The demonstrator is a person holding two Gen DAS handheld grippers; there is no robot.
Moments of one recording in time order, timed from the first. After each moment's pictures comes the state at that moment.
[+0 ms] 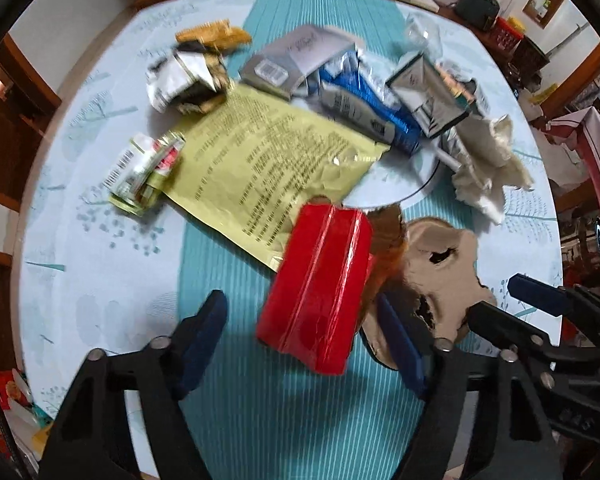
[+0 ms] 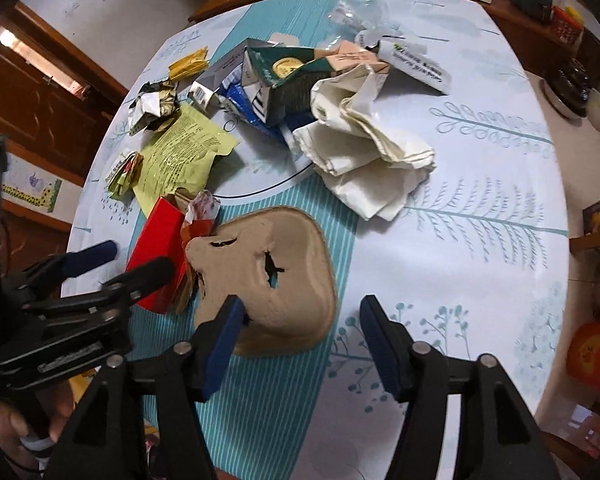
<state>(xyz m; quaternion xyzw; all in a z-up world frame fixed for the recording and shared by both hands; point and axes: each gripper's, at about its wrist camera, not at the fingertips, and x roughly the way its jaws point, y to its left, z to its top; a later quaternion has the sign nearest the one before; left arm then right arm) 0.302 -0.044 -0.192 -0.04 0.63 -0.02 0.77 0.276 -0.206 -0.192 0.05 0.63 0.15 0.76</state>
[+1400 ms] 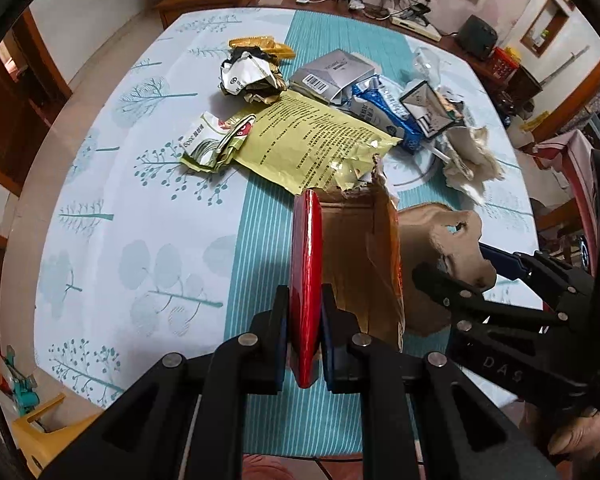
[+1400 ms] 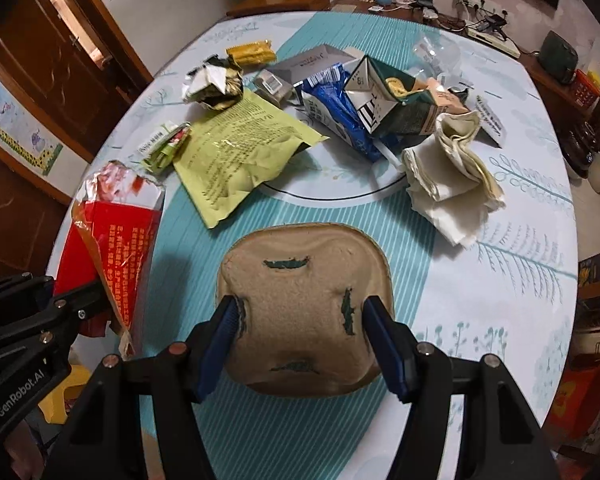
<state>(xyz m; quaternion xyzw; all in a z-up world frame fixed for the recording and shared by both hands) 0.223 0.006 -0.143 -0.07 0.59 -0.02 0.81 0.252 -0.137 -0.182 -0.03 0.58 0.17 0.79</state>
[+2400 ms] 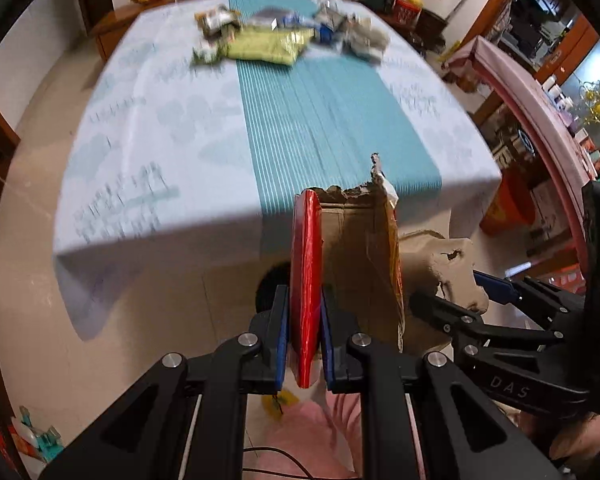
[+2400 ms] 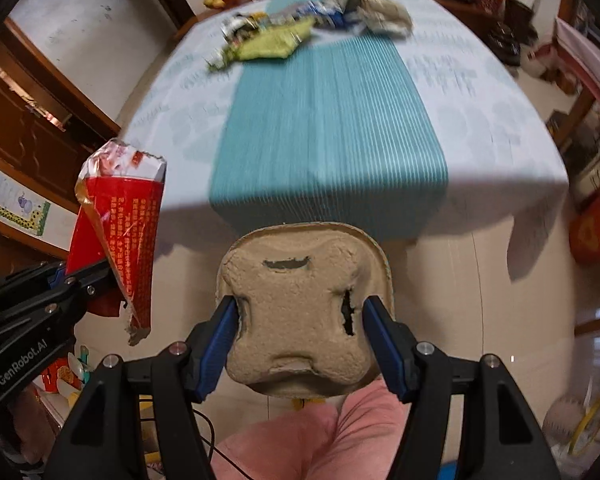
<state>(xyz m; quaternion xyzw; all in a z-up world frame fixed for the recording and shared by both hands) -0.002 0.075 -0.146 0.00 0.59 -0.17 0.79 -0.039 -0.079 -0.175 0.10 0.60 0.04 0.79</state>
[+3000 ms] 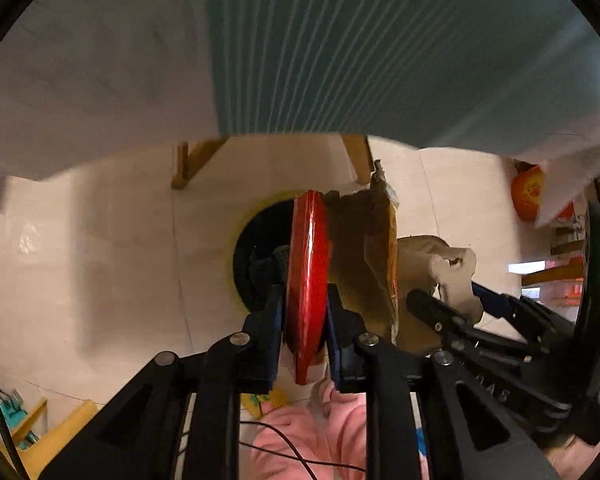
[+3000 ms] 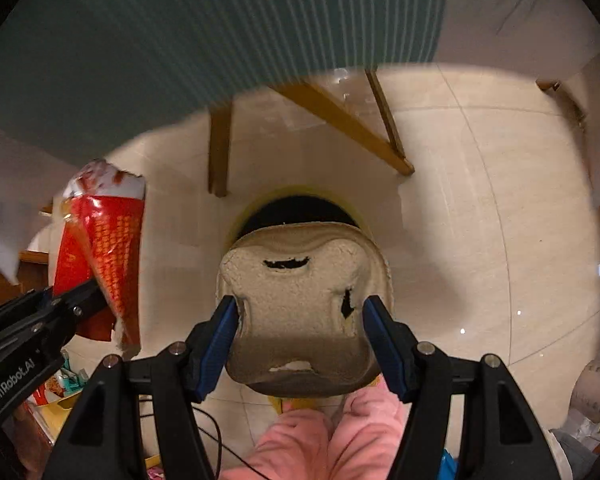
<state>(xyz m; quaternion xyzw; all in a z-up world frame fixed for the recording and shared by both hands) 0.017 0.035 -0.404 -0.03 0.66 -0.13 0.74 -0.025 -0.113 -0.427 0.12 0.66 0.01 0.75</state>
